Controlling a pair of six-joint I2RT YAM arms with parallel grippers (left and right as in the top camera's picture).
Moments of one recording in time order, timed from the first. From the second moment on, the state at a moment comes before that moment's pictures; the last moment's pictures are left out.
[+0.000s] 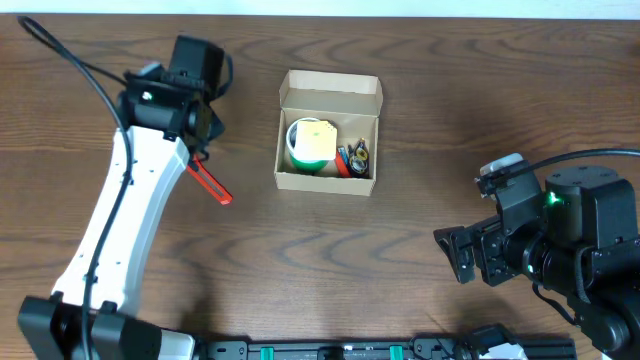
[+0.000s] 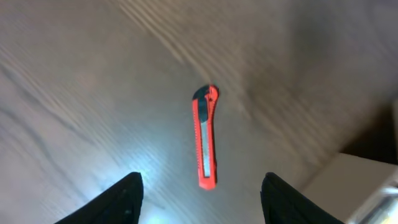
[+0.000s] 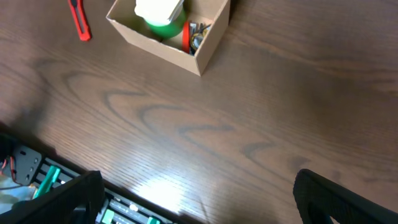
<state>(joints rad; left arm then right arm) -0.21 1.59 1.50 -1.16 -0.38 -0.83 0.28 0.97 1.52 -1.50 -0.15 -0.02</state>
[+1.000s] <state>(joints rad) -0.12 1.78 0.96 -0.52 -0.18 -0.70 0.28 0.97 1.52 -1.50 -0.15 -0.02</state>
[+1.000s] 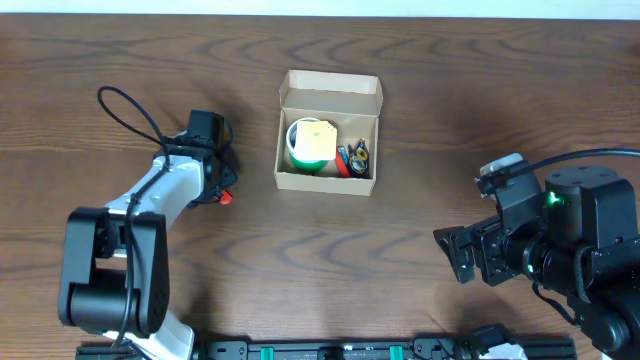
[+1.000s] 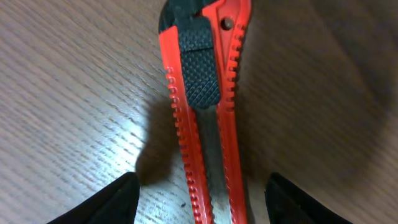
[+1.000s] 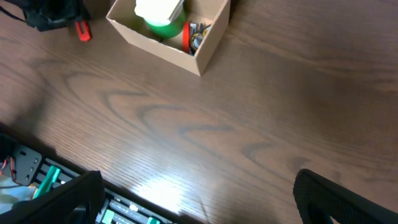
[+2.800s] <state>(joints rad) -0.55 1.52 1.13 -0.48 0.22 0.90 0.28 0.97 1.52 -1.50 -0.15 -0.02</state>
